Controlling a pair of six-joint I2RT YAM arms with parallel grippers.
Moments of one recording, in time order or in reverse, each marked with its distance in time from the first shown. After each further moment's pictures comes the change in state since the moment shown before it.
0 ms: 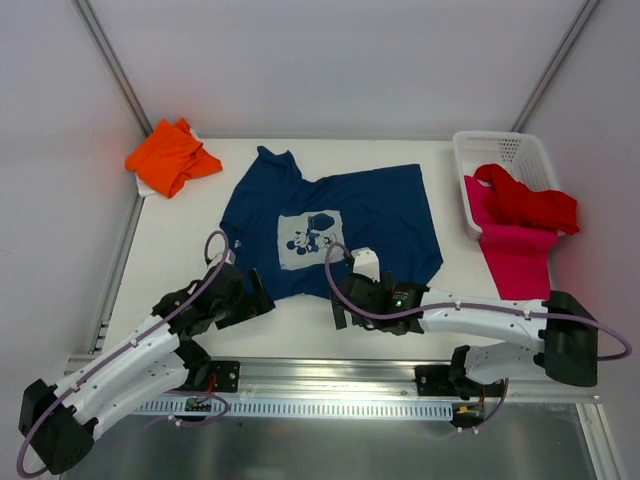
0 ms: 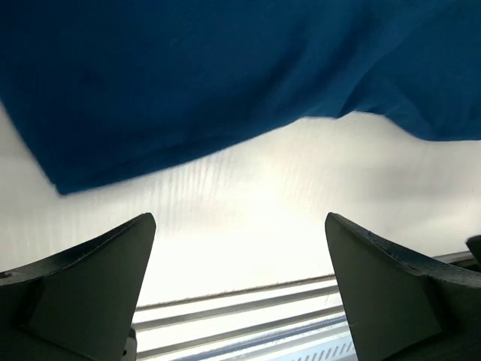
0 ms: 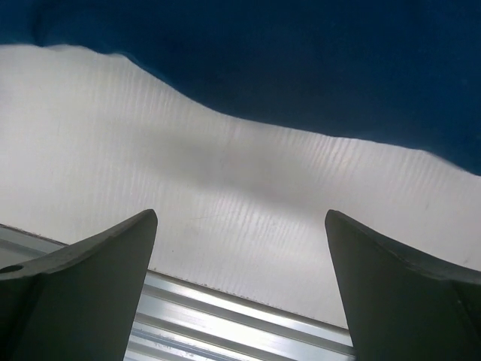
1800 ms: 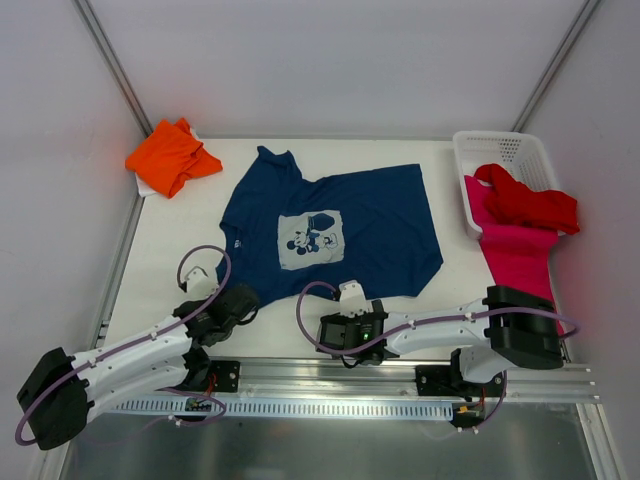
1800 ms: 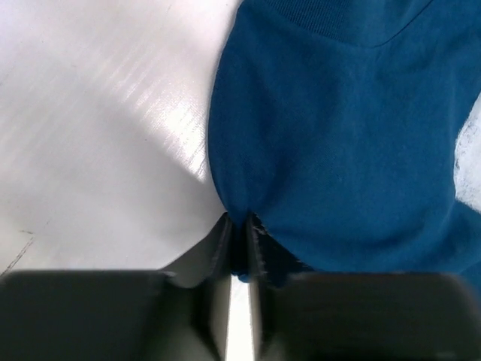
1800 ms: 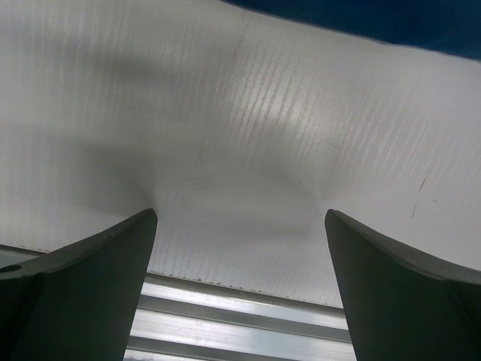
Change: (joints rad) left arm -0.188 0.046 -0.194 0.011 -0.567 -0.588; right arm 0.240 0.249 -0.060 0.007 0.104 0.247
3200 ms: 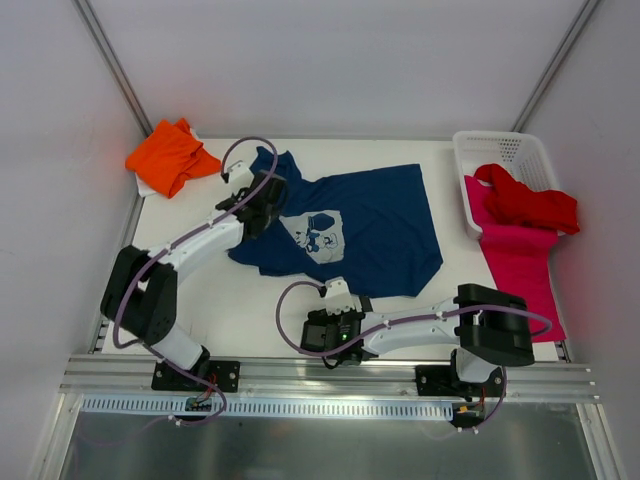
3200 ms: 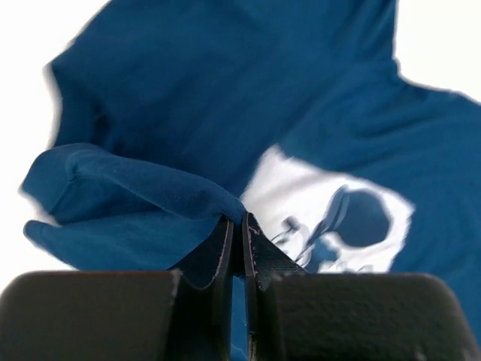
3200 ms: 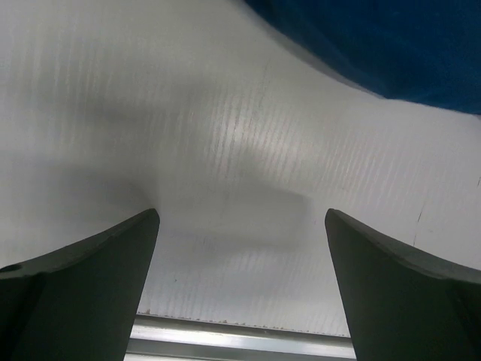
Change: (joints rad) left arm 0.311 0.727 0.774 0.232 0.106 0.570; right arm 0.009 0.140 0.108 -0.021 0.122 0.012
